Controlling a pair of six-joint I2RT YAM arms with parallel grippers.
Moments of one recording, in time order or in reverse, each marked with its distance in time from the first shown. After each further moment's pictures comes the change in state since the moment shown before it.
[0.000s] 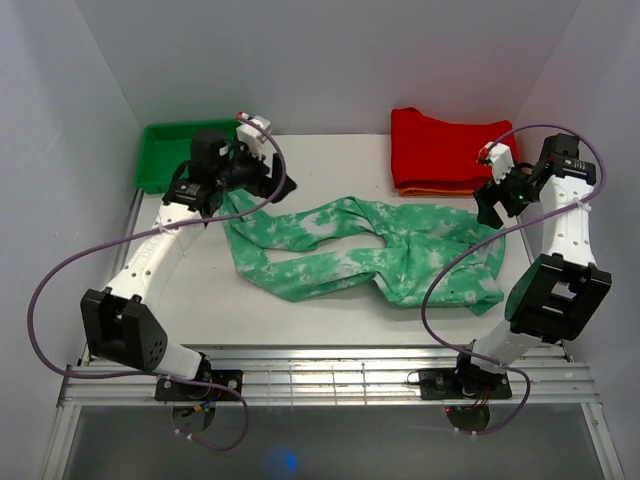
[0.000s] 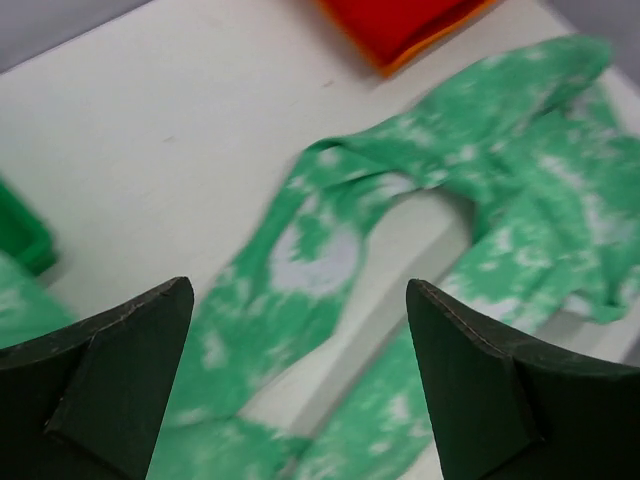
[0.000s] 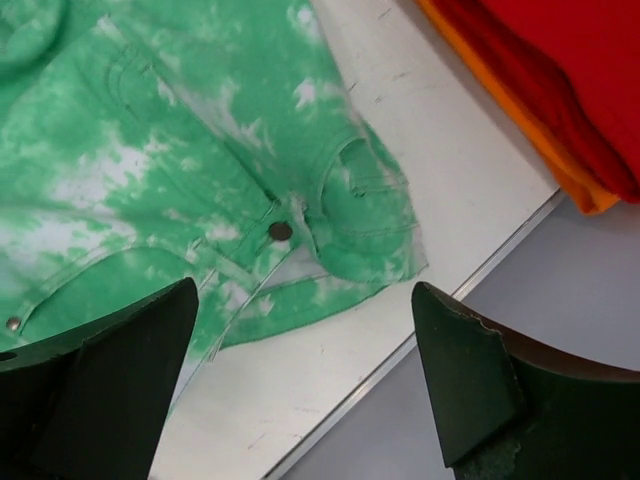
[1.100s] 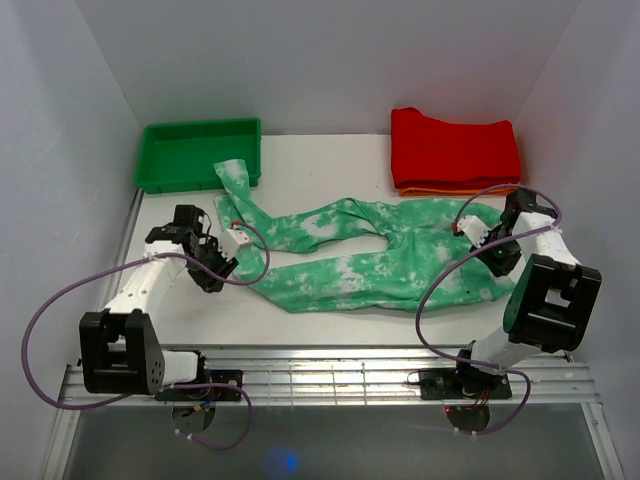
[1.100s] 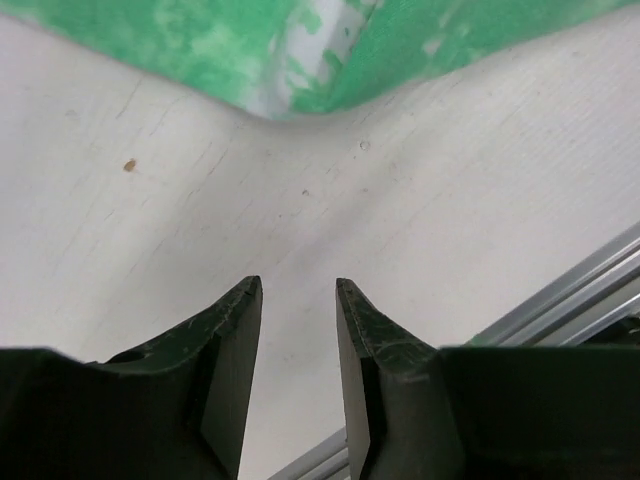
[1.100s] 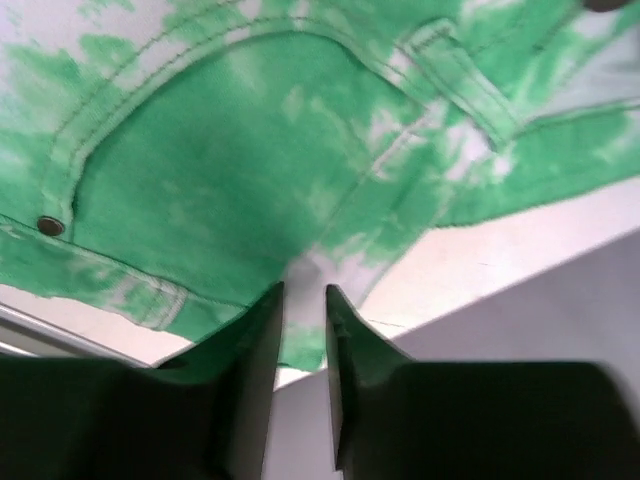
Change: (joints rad) left arm 0.307 -0.086 -0.476 -0.571 -0.253 0.811; right arm 0.041 -0.064 -0.525 0.111 0.455 -0.204
